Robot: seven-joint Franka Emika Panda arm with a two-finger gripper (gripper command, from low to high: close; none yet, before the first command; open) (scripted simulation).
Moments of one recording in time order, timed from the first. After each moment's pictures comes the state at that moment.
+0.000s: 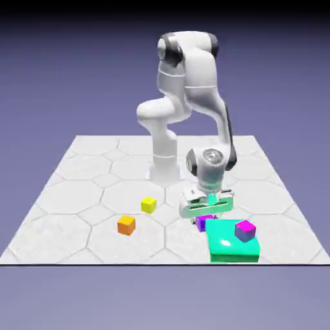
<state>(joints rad) 0.53 0.31 -0.11 -2.66 0.18 2.84 0.78</state>
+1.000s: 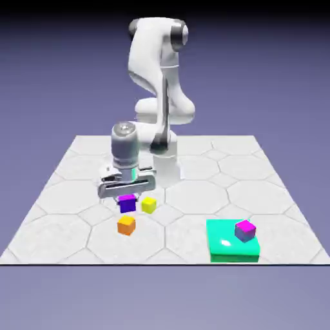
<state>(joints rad) -0.07 0.11 -0.26 -2.64 -0.08 2.65 0.25</state>
